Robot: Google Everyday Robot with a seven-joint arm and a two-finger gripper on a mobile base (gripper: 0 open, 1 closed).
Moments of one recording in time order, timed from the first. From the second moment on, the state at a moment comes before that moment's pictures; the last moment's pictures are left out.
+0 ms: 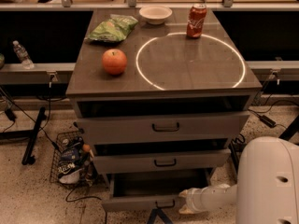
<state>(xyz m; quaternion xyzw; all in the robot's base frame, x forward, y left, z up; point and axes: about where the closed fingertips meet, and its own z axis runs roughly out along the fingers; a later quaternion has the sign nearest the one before) 0.460 -0.168 0.220 -0.67 0.70 0.05 0.22</state>
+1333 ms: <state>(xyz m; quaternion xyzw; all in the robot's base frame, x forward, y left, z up) 0.426 -0.181 0.199 -0.67 0.71 0.06 0.18</state>
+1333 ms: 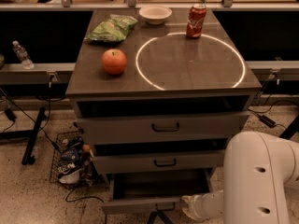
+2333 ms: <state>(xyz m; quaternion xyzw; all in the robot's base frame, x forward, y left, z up) 0.435 -0.184 0.232 -0.67 0.71 0.04 0.21</state>
